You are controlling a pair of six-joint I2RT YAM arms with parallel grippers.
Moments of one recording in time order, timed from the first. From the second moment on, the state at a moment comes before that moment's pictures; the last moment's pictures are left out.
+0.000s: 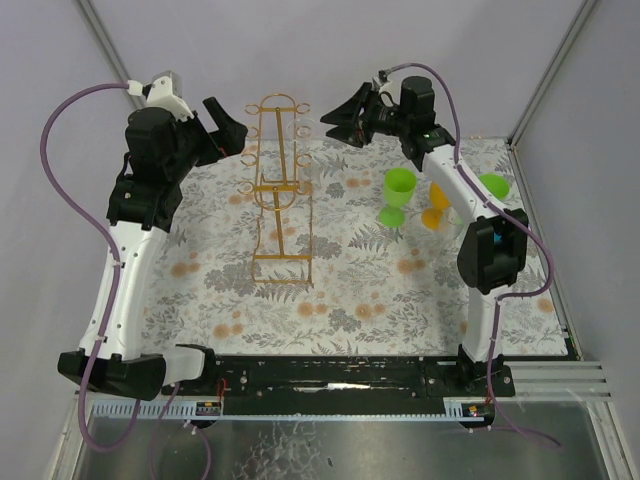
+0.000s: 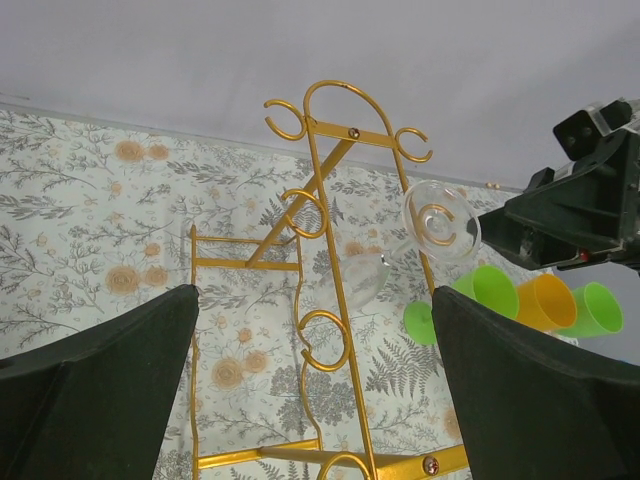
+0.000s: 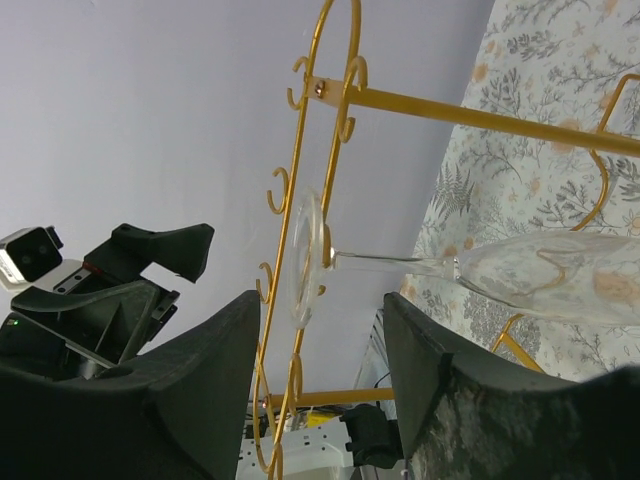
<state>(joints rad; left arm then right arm) -0.12 1.26 1.61 -0.54 0.08 -0.43 0.32 2.02 1.92 -0.04 -0.82 1.18</state>
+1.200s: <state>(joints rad) -0.12 1.26 1.58 -0.54 0.12 -0.43 0.39 2.10 2.03 -0.11 -0.84 1.18</state>
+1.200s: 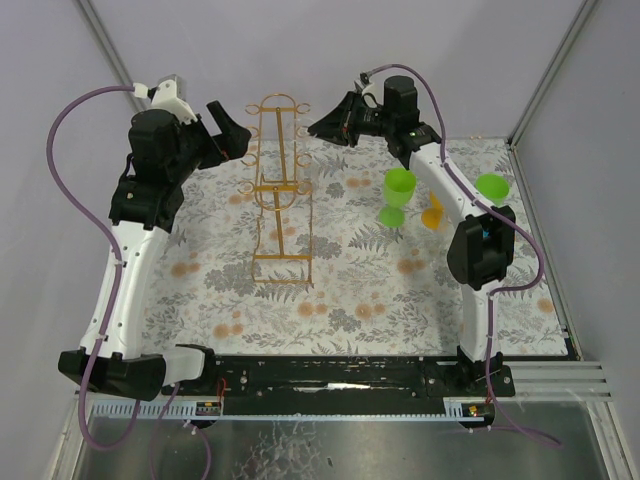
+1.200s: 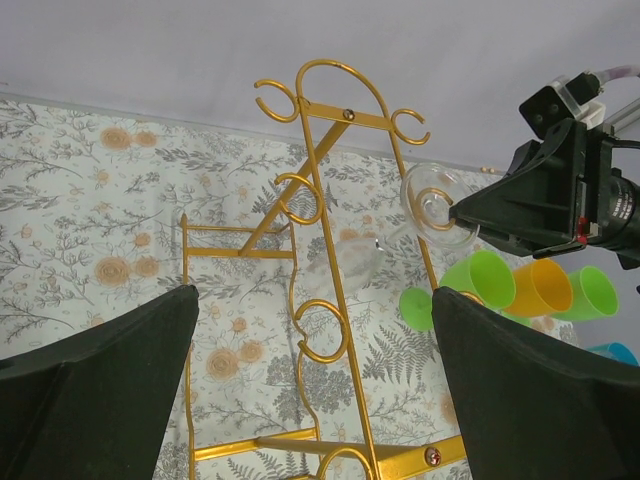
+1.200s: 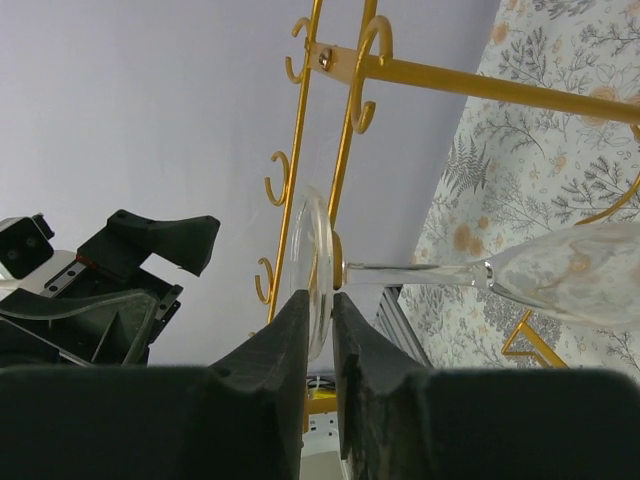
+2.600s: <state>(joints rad) -0.11 1.22 1.54 -0.54 0.15 -0.45 0.36 2.03 1.99 -0.17 -0.83 1.17</state>
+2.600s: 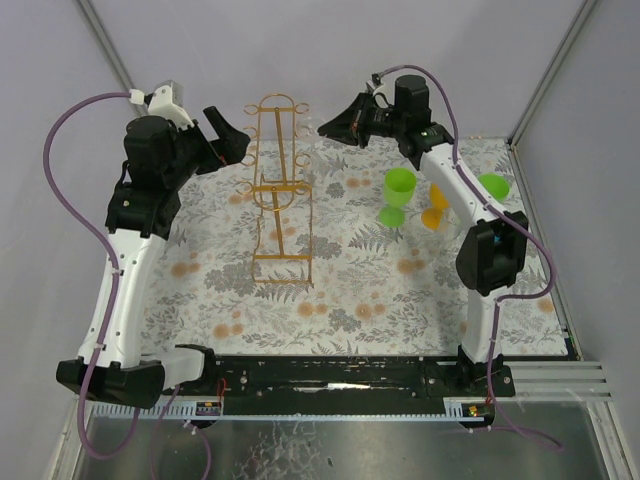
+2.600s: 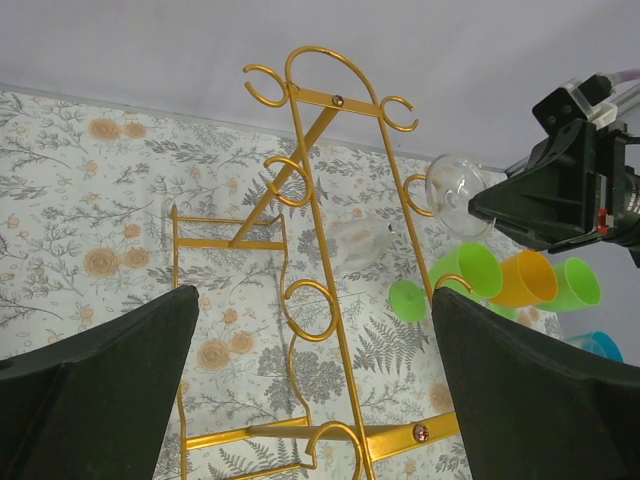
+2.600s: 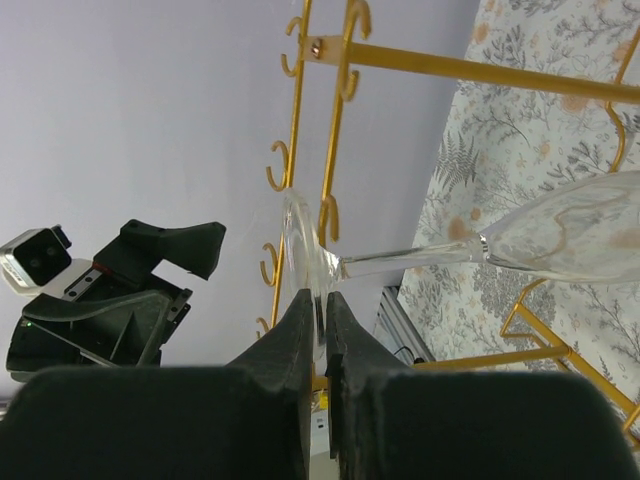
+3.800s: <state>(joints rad) -0.38 1.30 1.54 -0.22 0.95 -0.85 0.35 1.10 1.35 -0.34 -0.67 0.80</state>
